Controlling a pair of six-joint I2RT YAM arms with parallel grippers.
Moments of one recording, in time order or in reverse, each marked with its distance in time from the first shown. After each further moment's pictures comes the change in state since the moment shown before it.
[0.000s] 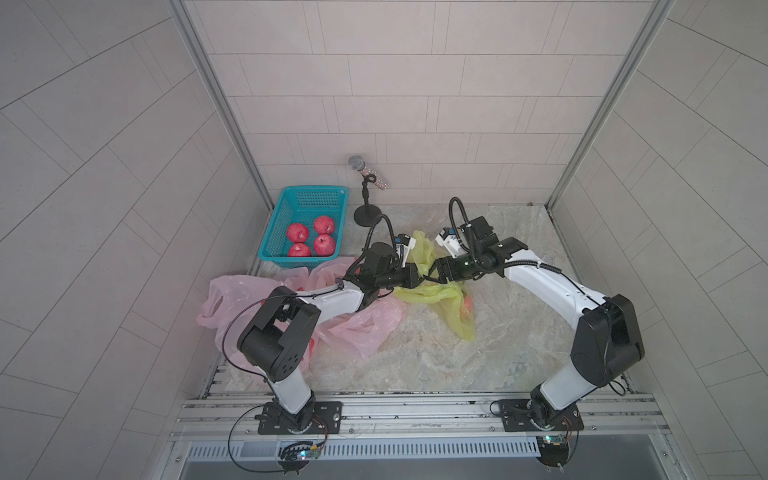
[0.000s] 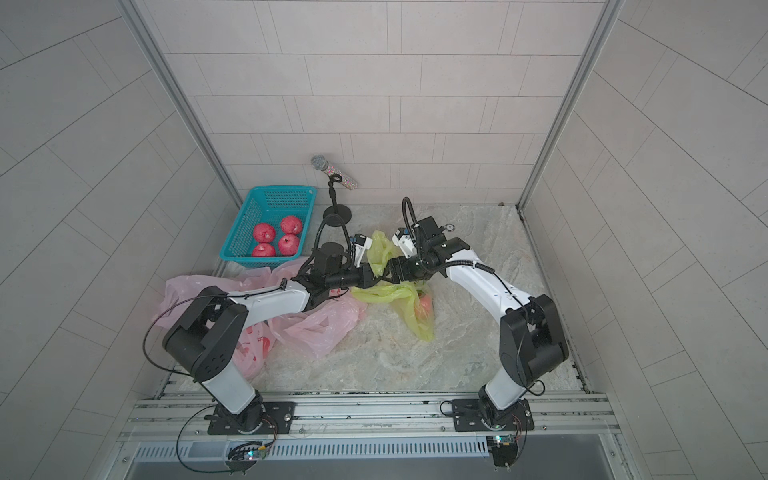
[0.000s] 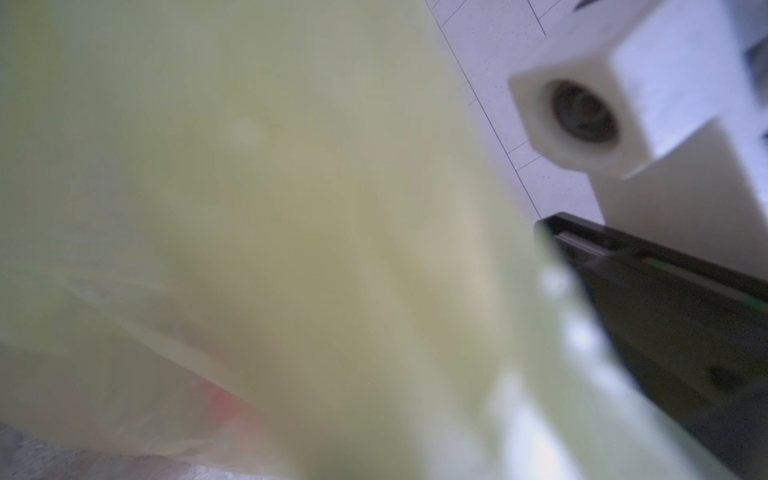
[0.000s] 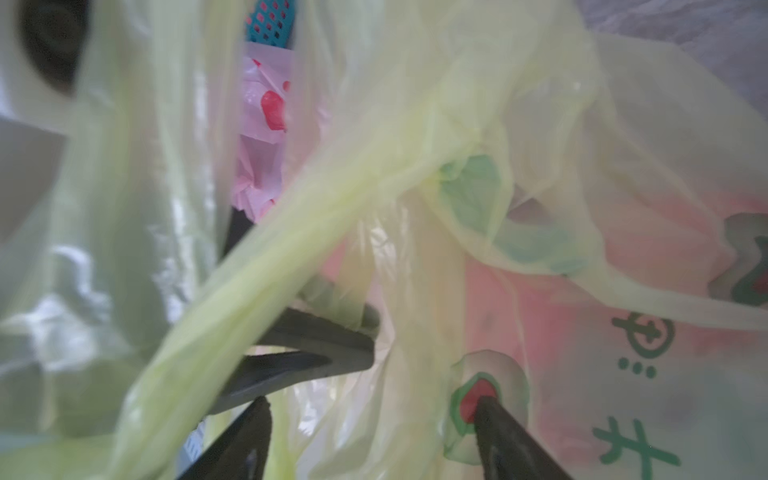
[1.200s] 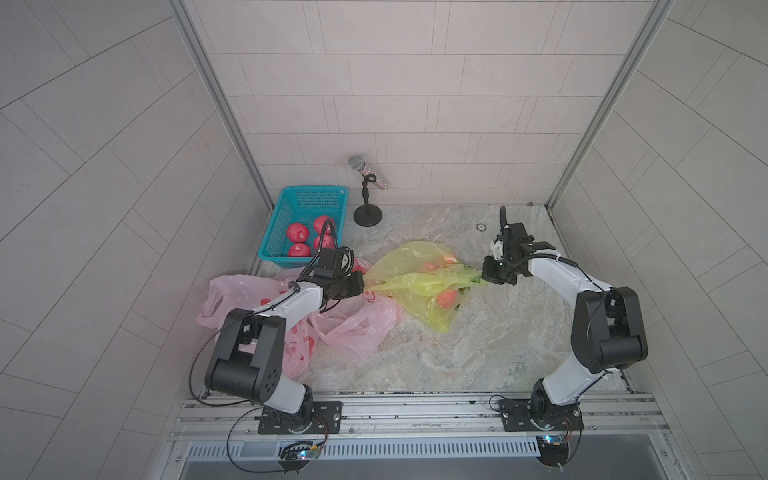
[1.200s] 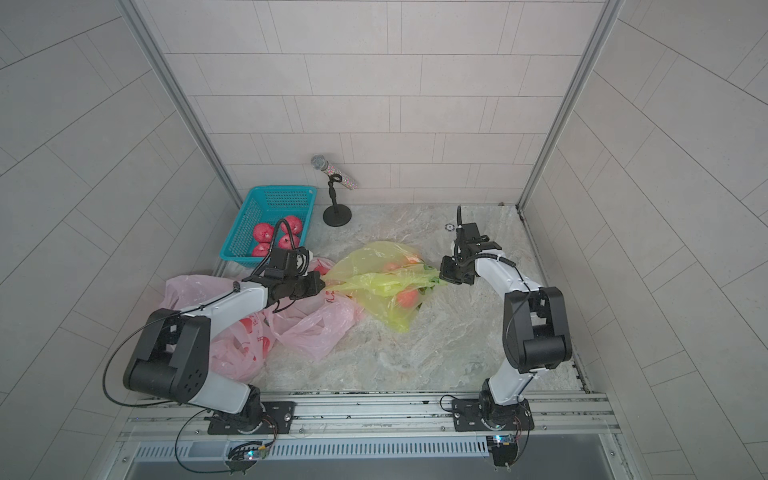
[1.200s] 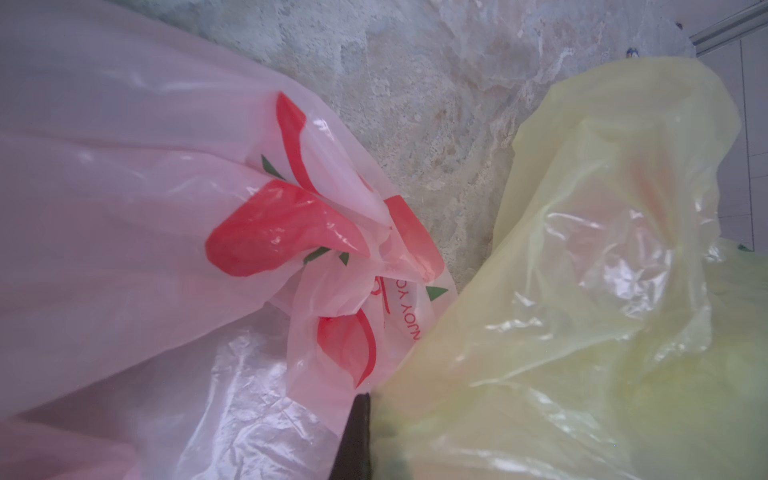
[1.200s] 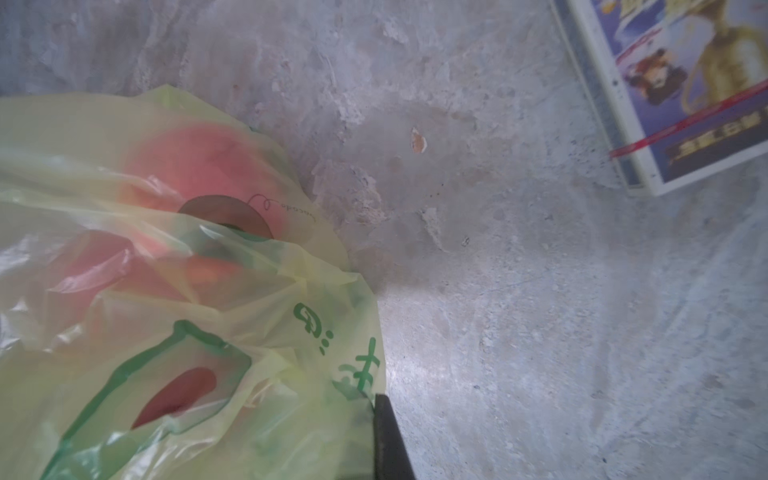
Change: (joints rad) left arm 0.366 -0.190 -0.135 -0.576 -0.240 0.187; right arm -0.338 0.055 -0.143 0.003 0.225 0.106
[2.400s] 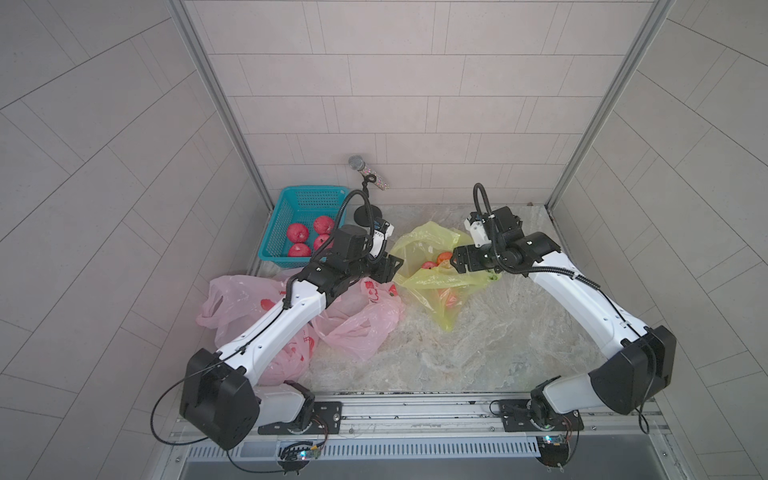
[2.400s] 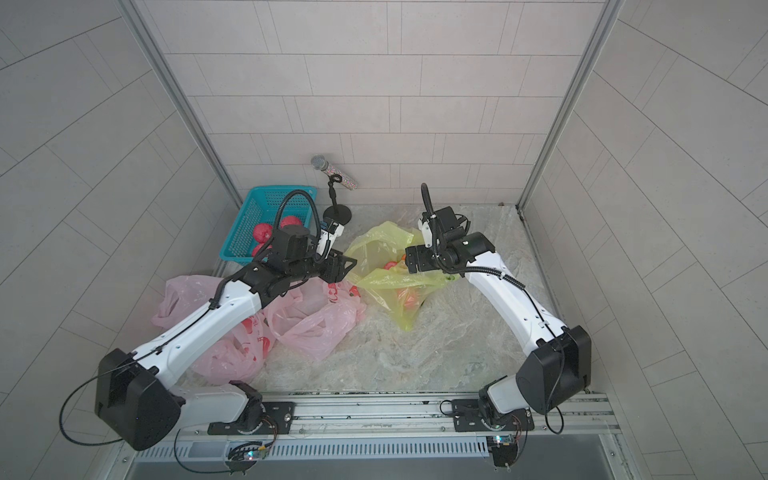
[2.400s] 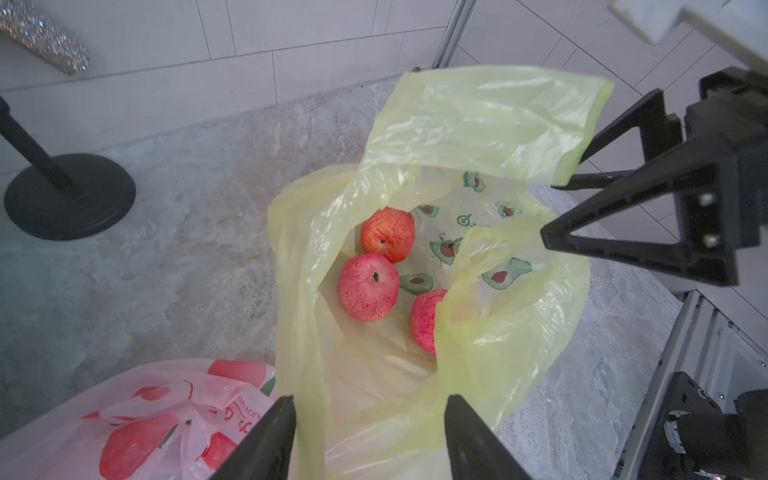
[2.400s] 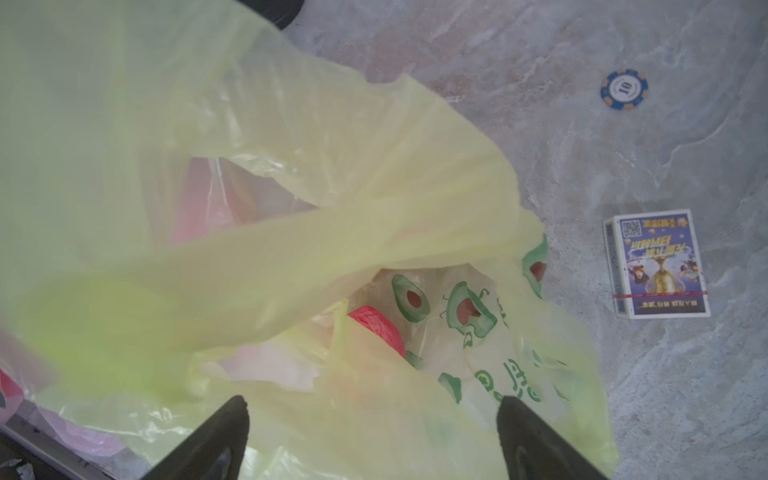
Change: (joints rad) left arm -0.289 -0.197 0.340 -0.174 -0.039 0.340; right arm 0.319 -0.239 0.232 -0.179 0.164 -0.129
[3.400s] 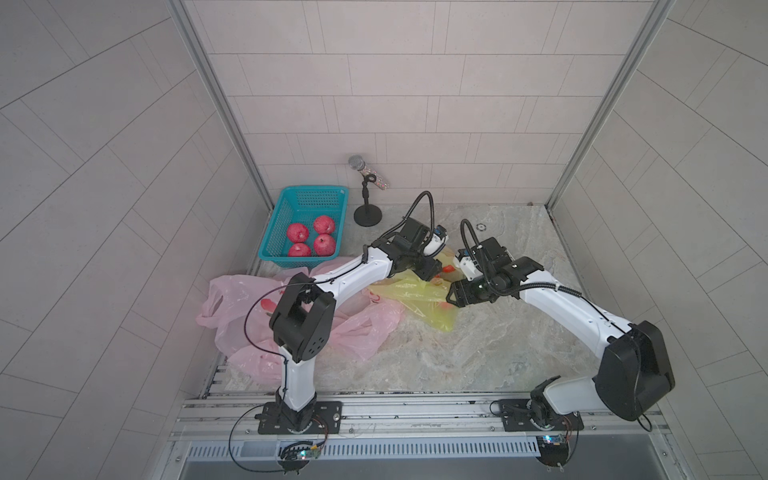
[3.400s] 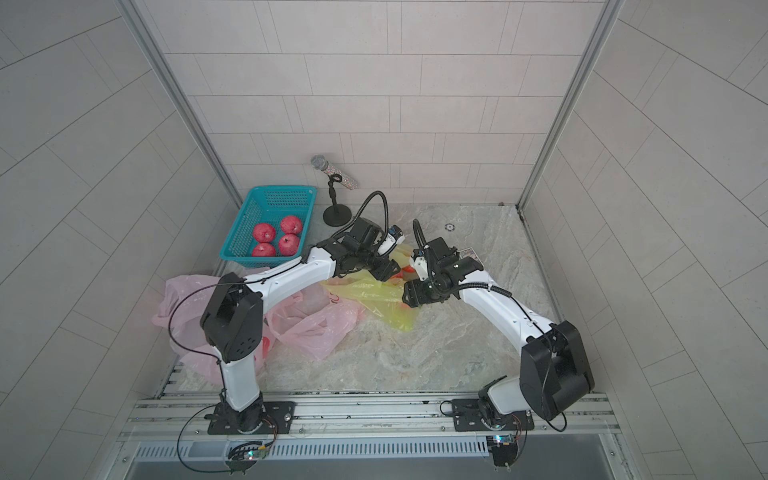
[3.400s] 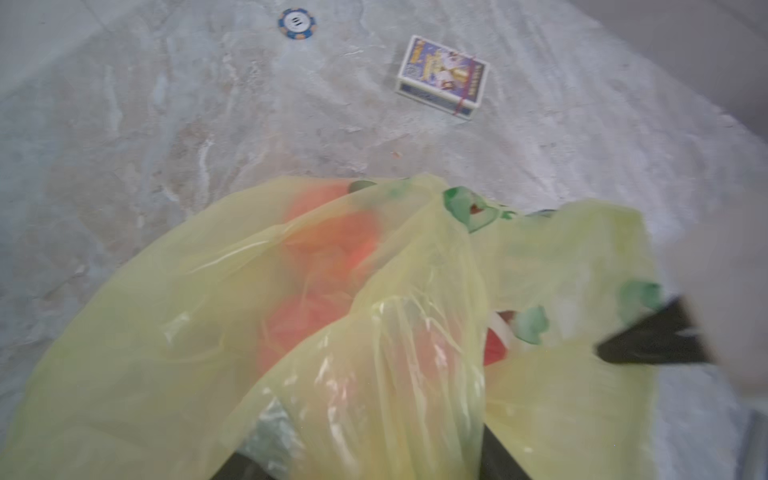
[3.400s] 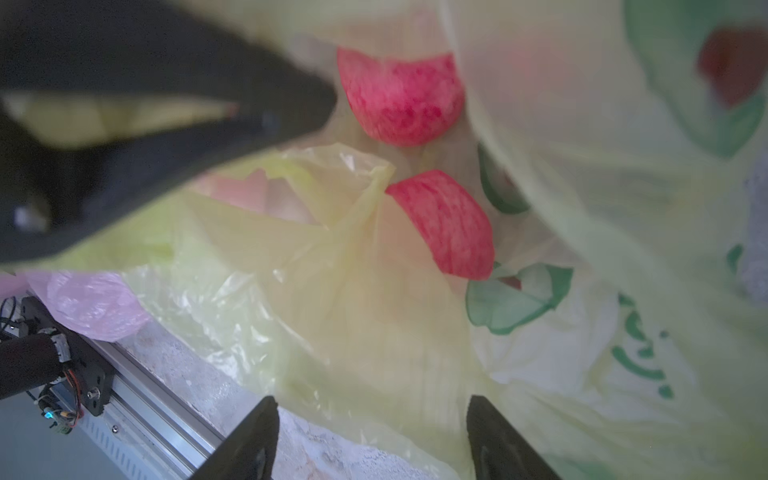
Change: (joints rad) left arm -0.168 0.611 0.409 -0.068 -0.112 0.162; right arm 0.031 -0.036 -0.346 0.078 -0.206 -0.007
